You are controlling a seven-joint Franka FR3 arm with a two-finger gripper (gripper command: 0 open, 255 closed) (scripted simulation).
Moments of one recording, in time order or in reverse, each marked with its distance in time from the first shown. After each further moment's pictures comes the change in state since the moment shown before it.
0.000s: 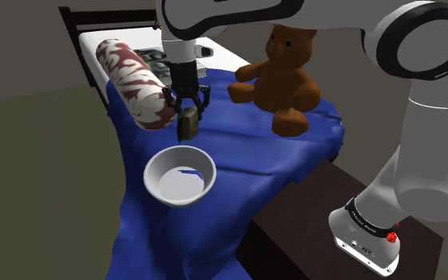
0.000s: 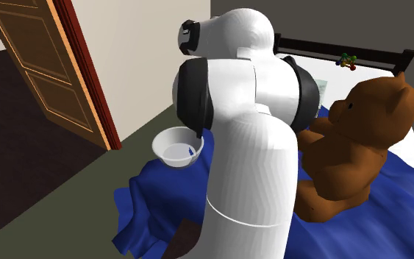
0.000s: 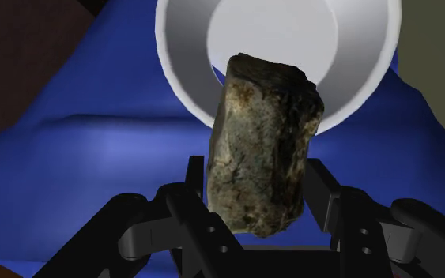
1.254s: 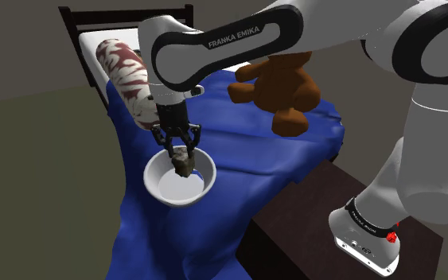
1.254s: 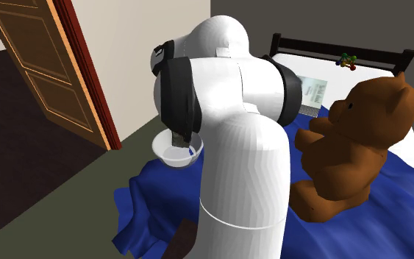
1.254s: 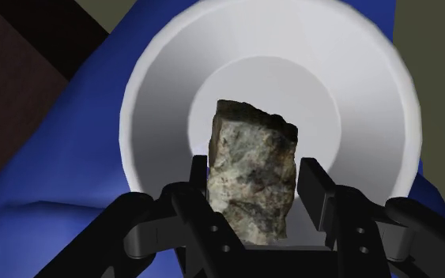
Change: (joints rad) arm 0.097 -0.021 0.050 -0.208 0.021 0.209 0.125
